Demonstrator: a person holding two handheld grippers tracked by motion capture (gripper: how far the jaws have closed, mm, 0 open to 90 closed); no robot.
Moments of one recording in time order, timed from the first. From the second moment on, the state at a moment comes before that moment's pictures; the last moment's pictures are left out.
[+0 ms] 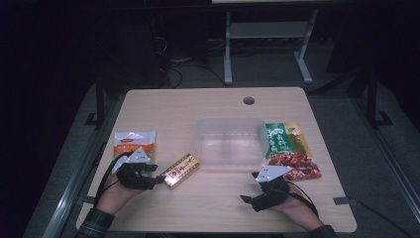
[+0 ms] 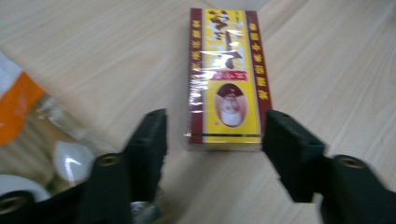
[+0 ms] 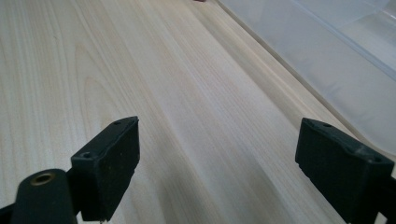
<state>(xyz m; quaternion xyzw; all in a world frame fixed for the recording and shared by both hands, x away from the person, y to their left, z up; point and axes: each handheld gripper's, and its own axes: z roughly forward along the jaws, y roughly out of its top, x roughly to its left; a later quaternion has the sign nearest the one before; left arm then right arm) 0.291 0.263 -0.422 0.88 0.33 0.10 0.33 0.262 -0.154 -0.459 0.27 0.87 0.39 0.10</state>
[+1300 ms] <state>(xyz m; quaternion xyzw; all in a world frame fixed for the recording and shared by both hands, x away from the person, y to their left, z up) 0.296 0.237 -0.447 0.90 0.30 0.10 0.29 0.263 -0.155 -0.459 0.27 0.88 0.39 0.10</state>
